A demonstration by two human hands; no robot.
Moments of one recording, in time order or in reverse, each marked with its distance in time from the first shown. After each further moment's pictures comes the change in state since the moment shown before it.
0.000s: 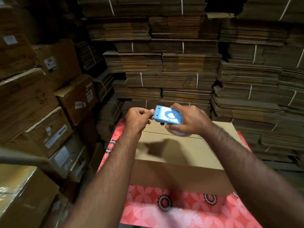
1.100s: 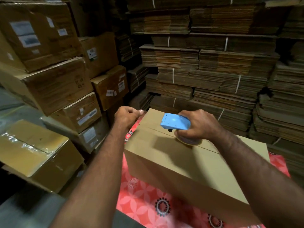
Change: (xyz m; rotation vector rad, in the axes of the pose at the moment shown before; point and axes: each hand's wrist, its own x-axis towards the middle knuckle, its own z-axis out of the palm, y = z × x) left_hand 0.032 -0.039 -0.046 0.211 0.356 -0.184; right_hand 0.039 0.033 0.024 0.010 -0.146 -0.228
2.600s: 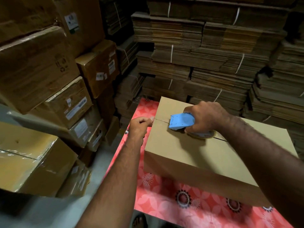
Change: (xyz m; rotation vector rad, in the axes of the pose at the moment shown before) left_hand 0.050 -0.104 0.018 -0.271 -0.265 -0.197; right_hand 0.070 -0.070 0.030 -0.321 -0.324 0.096
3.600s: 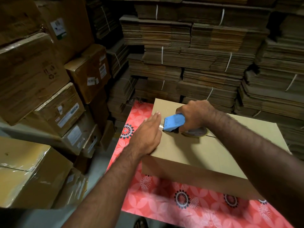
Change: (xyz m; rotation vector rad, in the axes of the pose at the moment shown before) left_hand -0.037 0.012 0.004 0.996 -0.411 0.827; right_hand 0.014 -0.002 0.001 -0.049 -0.089 0.001
